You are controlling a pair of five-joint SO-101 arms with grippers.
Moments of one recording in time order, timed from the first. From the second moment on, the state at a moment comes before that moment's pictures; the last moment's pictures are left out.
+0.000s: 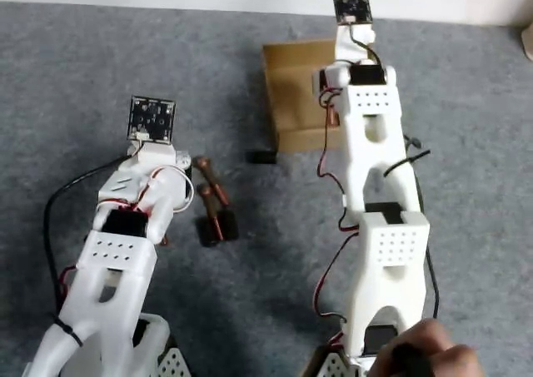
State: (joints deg) left arm 0.4 -41.3 62.7 21.7 2.8; right arm -9.1 37.0 -39.6 59.3 4.4
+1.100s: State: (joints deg) left arm 0.4 -41.3 63.7 20.6 2.8; right arm -19.4 36.3 -71.7 99.5 4.3
